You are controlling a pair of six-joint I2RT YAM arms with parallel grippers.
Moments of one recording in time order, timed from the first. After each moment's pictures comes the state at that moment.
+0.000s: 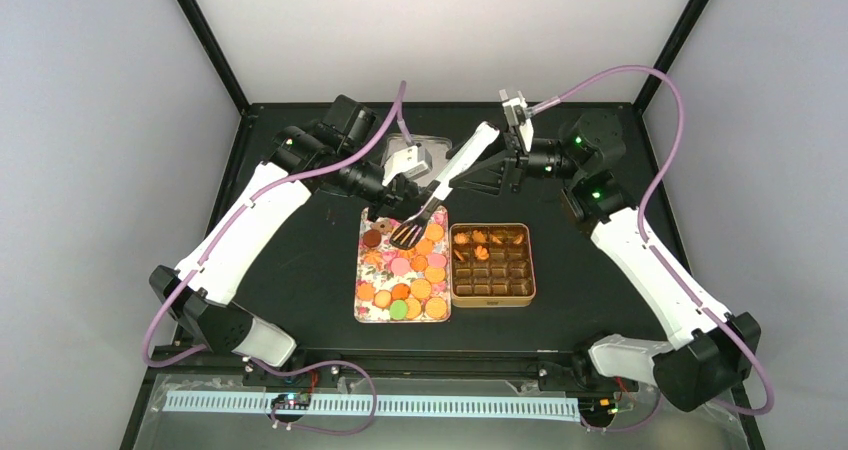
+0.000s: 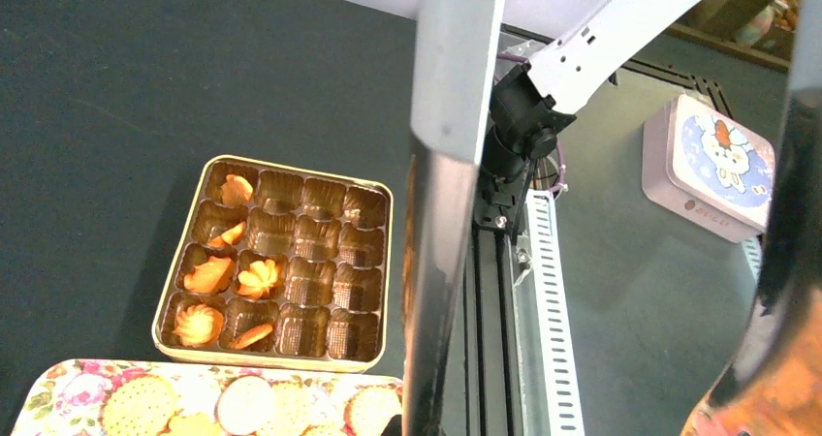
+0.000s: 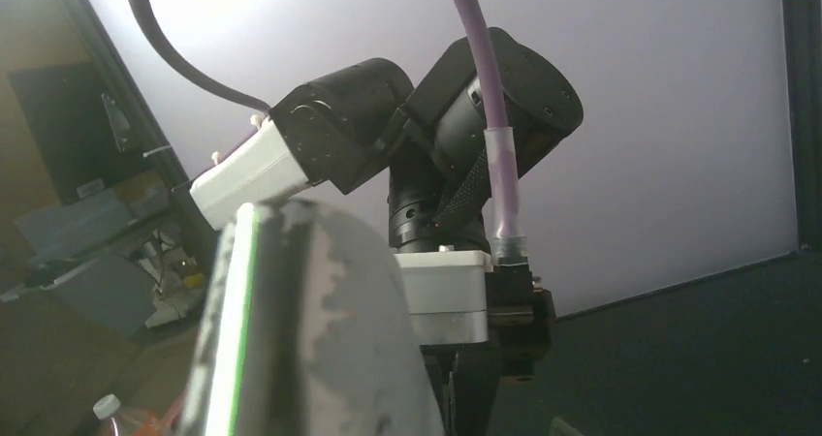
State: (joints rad) left arm -0.57 1.47 1.69 -1.19 0.89 0.50; right arm 0.45 1.22 1.18 0.29 -1.11 0.58
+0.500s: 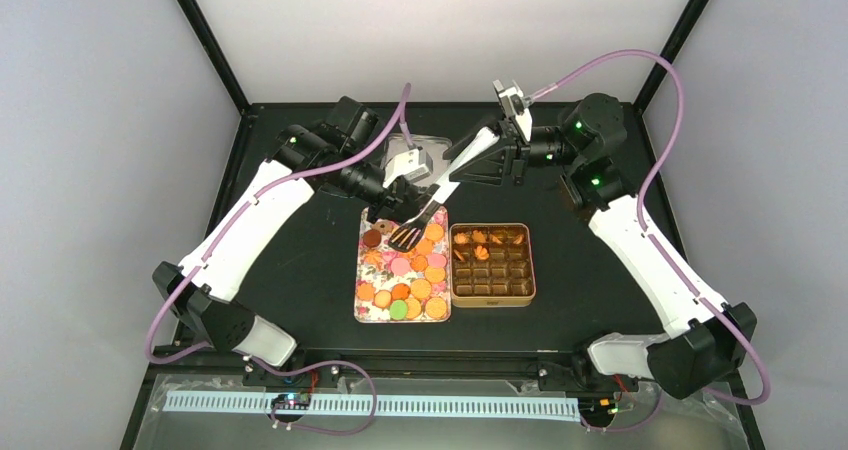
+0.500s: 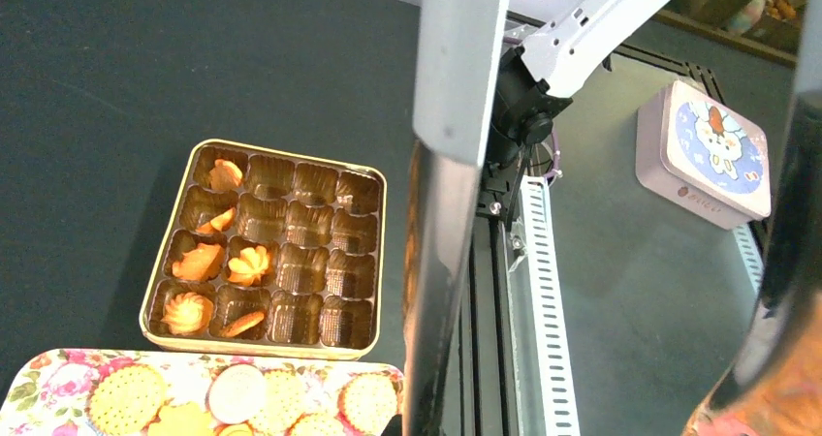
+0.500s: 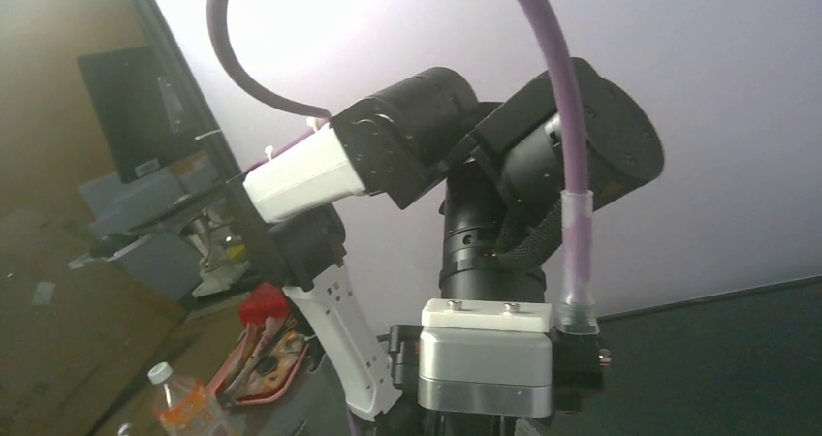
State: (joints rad) left arm -0.57 1.49 1.69 -1.23 0.90 0.53; right arm 0.45 1.28 1.29 0.28 -1.22 0.63
